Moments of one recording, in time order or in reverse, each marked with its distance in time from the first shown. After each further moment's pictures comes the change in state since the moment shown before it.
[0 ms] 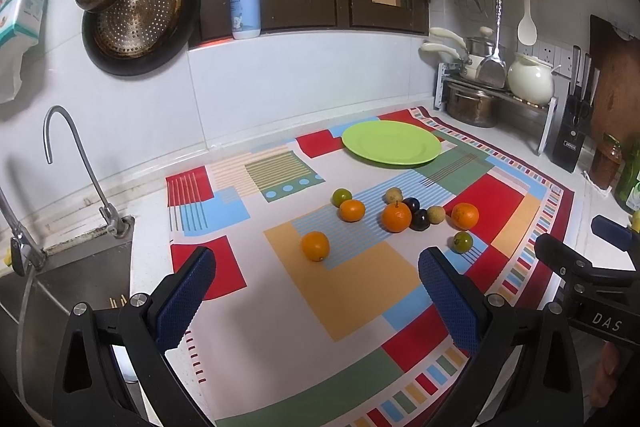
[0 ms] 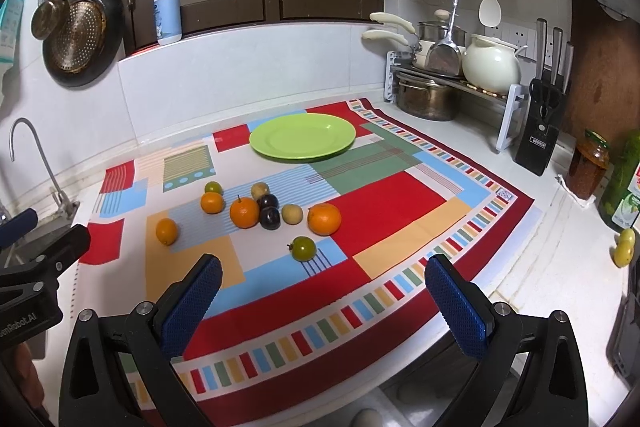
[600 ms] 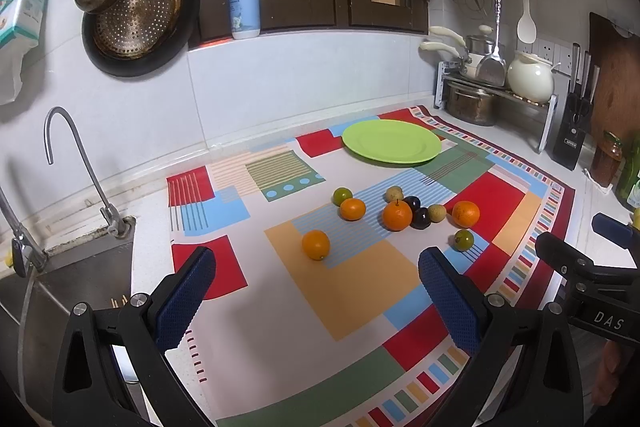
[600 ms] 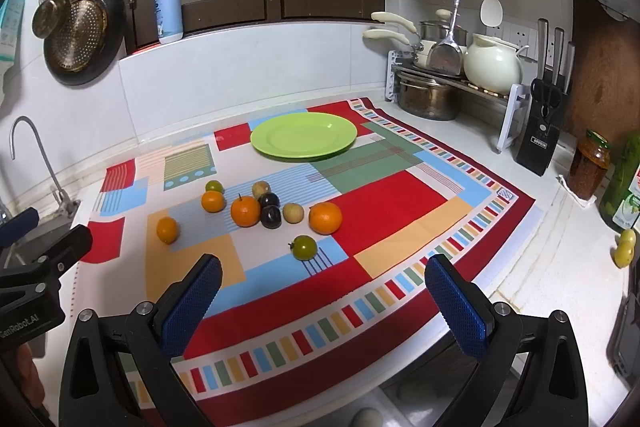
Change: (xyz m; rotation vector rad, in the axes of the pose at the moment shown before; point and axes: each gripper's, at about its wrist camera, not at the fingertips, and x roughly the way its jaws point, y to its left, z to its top) left arm 0.000 0.001 0.000 0.006 0.001 0.003; right arm 0.002 0.001 -0.001 -0.001 0.002 0.000
